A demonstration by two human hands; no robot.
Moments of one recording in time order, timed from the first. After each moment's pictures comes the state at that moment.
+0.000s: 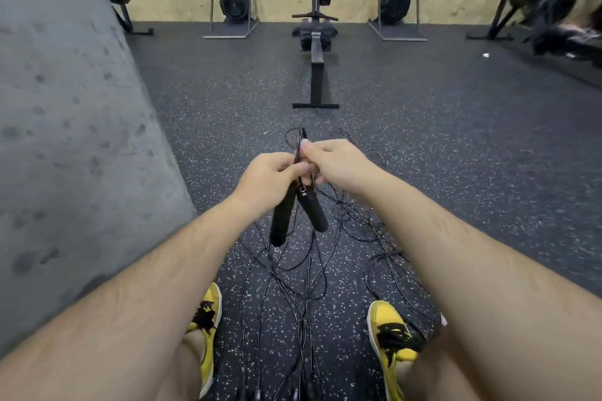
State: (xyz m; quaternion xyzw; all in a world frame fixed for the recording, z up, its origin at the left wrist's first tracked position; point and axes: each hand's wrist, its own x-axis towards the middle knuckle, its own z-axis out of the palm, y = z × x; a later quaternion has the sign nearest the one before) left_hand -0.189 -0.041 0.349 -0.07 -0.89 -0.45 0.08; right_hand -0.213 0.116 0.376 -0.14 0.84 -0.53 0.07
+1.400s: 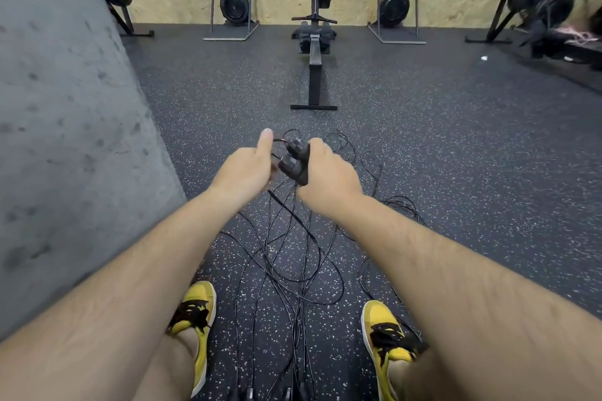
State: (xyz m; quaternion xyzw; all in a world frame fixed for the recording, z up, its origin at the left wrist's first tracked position) left_hand -0.177 -0.040 0.375 0.11 -0.89 -0.44 0.04; right_hand -0.191 0.113 0.357 -0.14 0.97 -0.19 -0.10
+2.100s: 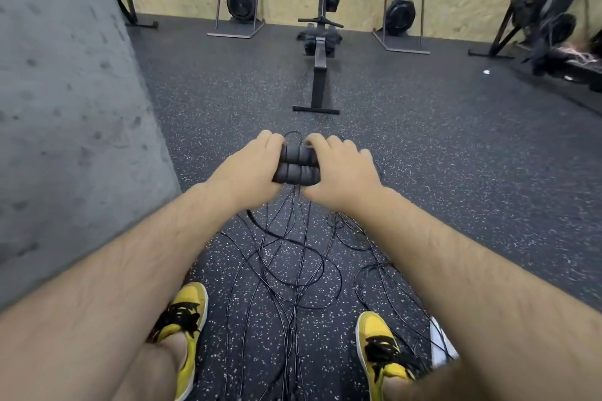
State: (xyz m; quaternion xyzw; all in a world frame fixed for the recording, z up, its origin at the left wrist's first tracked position) left_hand -0.199 -0.059 0.365 -0.15 -0.97 -0.12 0.13; right_hand -0.211 0.121 0.369 -0.20 0.97 -0.05 -0.16
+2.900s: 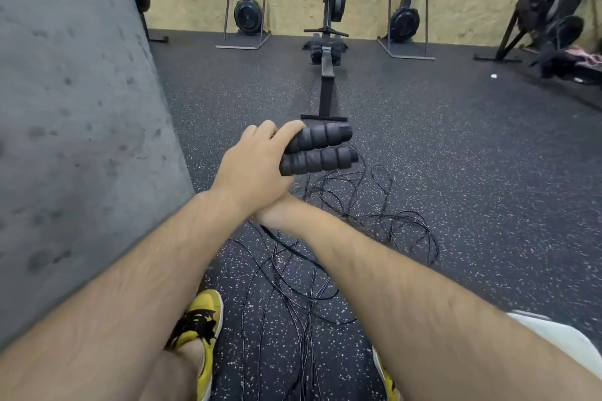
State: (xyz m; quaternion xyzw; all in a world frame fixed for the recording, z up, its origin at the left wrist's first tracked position) left_hand -0.173 -0.070 0.391 -0.11 -0.95 -0.12 0.26; right_hand -0.190 0.014 0.336 -0.18 0.81 -0.52 0.19
